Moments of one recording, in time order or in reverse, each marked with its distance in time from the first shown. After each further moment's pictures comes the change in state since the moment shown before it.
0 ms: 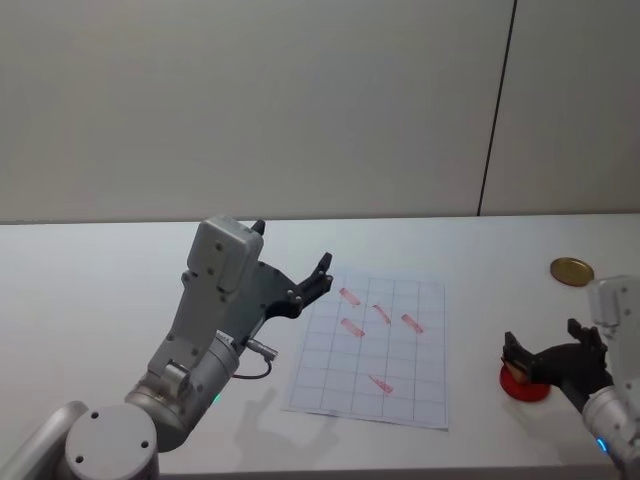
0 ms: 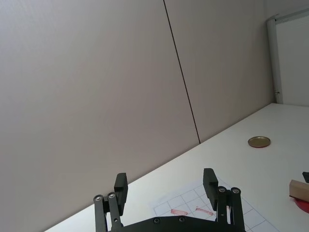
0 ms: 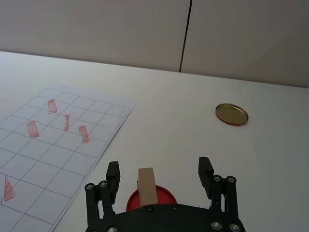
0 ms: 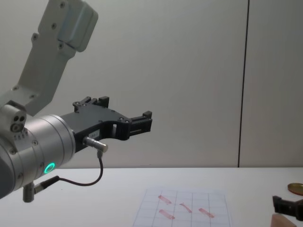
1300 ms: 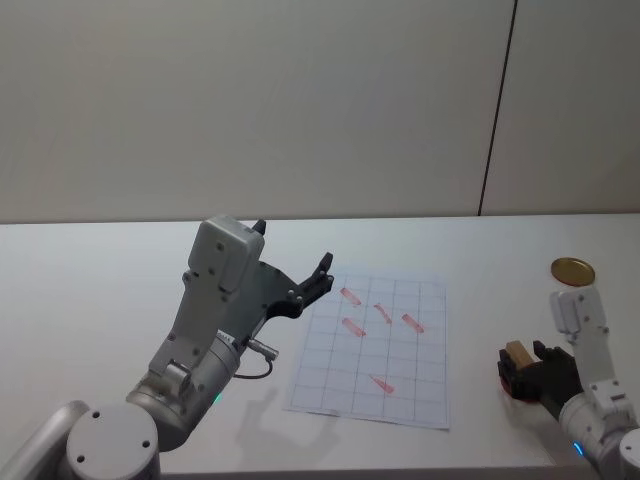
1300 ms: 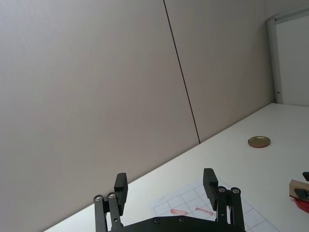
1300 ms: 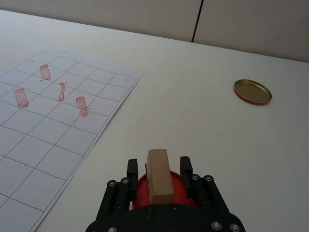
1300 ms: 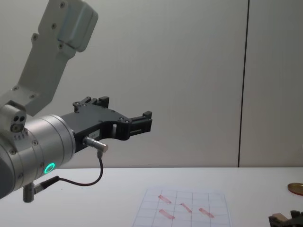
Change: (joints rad) left arm 0.000 0.000 0.000 0.000 0.000 0.000 0.000; right arm 0.094 -0.055 -0.022 0.179 -0.075 0.038 0.030
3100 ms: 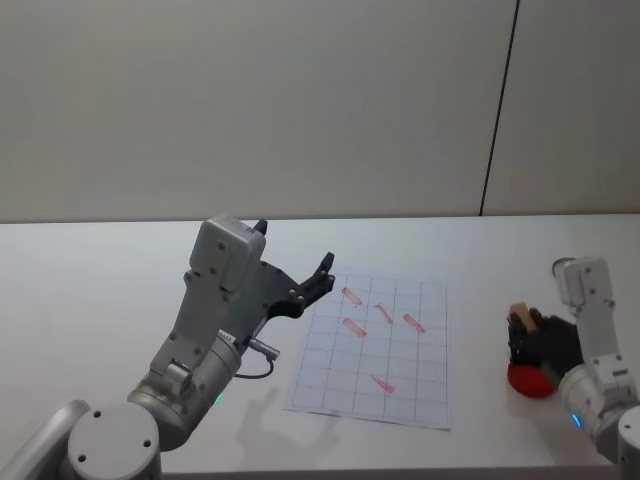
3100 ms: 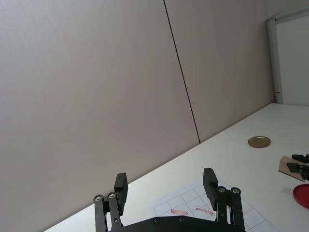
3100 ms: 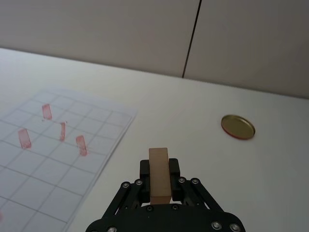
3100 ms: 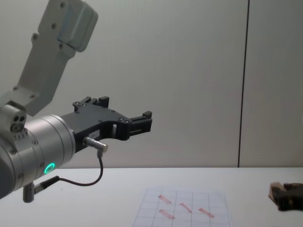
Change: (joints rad) left arm 0.000 0.000 0.000 0.000 0.000 0.000 0.000; right arm 0.015 -0.016 0.012 -0.045 -0.021 -0.024 -0.036
